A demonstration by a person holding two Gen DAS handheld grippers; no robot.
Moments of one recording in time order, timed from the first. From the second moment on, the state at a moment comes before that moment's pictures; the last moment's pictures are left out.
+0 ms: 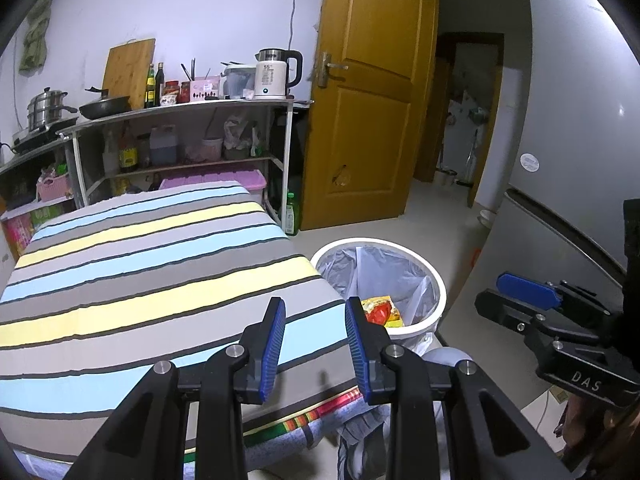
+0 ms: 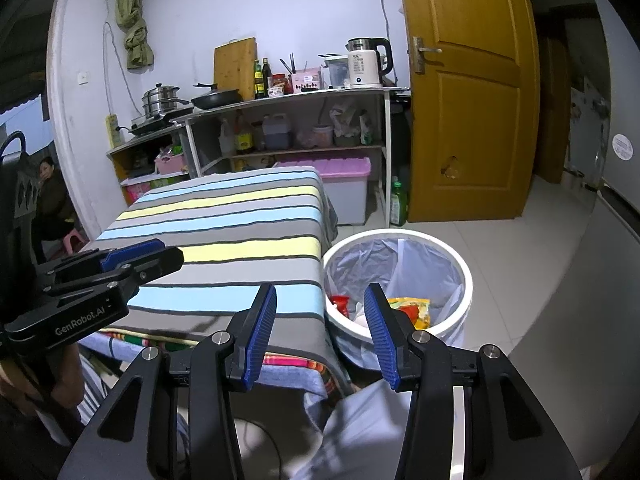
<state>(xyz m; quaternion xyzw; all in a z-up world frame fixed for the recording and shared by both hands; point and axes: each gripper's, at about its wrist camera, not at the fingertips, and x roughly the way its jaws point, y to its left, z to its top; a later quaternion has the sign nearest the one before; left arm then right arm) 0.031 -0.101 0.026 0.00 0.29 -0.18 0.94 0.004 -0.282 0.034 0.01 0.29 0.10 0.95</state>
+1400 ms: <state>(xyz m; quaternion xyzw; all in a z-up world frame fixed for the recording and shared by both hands) 0.035 -0.099 0.024 0.00 0.28 -0.17 0.94 0.010 -0.283 0.027 0.01 0.29 0.10 0.95</state>
